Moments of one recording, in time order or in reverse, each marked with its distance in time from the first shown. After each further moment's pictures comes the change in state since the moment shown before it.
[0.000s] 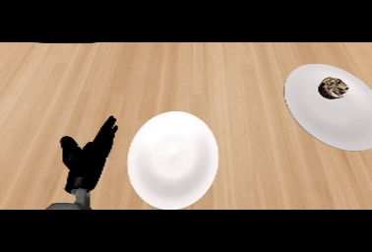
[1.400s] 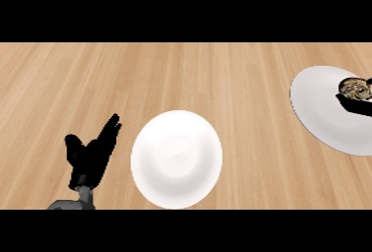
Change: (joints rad) left arm -0.020 -0.001 -0.020 0.010 0.003 0.006 -0.009; right arm 0.036 0.157 0.347 -0.439 0.337 -0.696 0.548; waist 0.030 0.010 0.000
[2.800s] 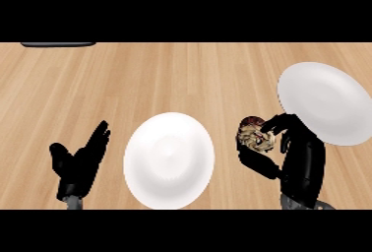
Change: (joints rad) left arm 0.070 0.033 0.017 -0.043 0.030 0.020 0.004; right arm 0.398 0.334 0.616 -1.156 0.739 -0.076 0.871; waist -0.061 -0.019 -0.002
